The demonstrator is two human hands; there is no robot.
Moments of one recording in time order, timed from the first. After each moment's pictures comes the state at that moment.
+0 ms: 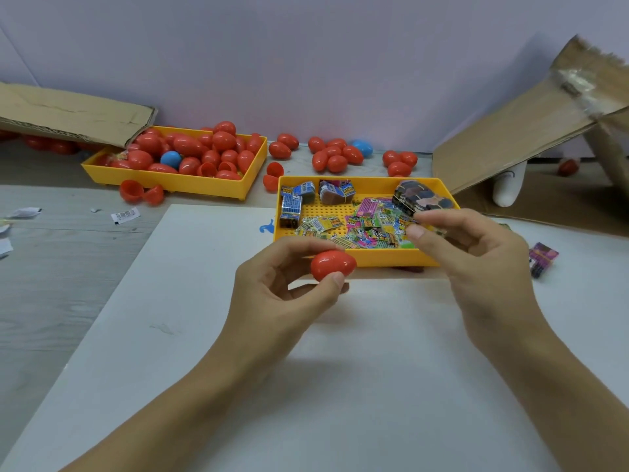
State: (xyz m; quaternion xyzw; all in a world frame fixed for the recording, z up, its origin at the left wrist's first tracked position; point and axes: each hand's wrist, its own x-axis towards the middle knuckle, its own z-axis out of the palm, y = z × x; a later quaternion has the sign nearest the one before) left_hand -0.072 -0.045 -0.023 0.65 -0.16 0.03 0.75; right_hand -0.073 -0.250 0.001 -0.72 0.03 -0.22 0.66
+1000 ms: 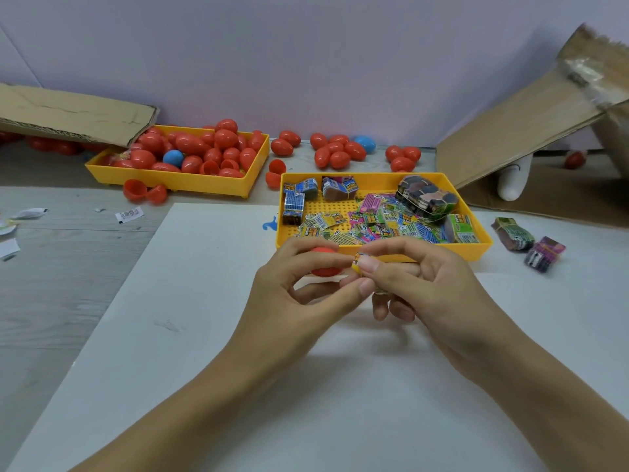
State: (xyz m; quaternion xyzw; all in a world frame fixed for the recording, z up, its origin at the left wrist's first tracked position) left_hand -0.076 -0.051 -0.021 0.70 -0.17 0.02 0.69; right_hand -0.092 -0.218 0.006 -0.70 0.00 0.04 0.71
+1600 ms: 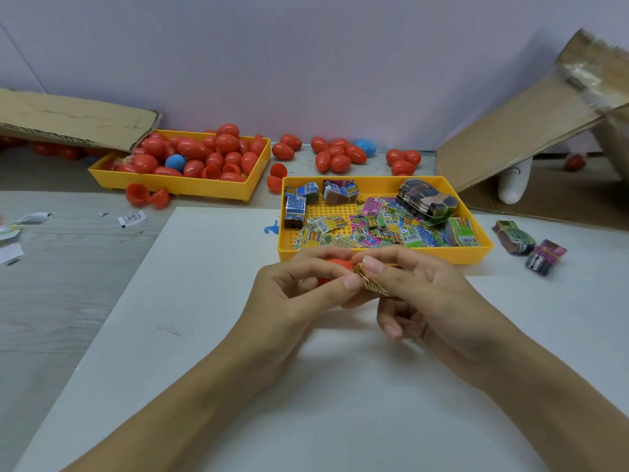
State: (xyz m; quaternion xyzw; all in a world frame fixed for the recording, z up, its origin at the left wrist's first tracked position) left_hand -0.071 -0.046 -0.020 0.60 -0.13 -0.10 0.78; right_hand -0.092 -0.217 0.008 -0.66 0.00 0.12 0.74
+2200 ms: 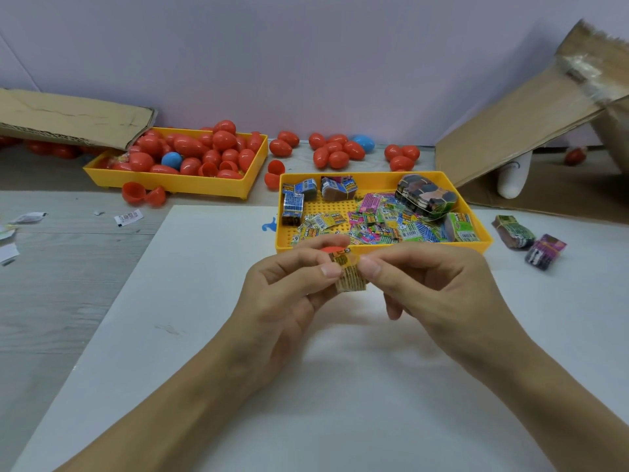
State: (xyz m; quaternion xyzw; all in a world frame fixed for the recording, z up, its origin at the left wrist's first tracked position) left_hand -0.072 -0.045 -0.009 0.50 -0.09 -0.14 0.85; right_hand -0.097 -0.220 0.006 -0.75 -0.14 -0.09 0.64
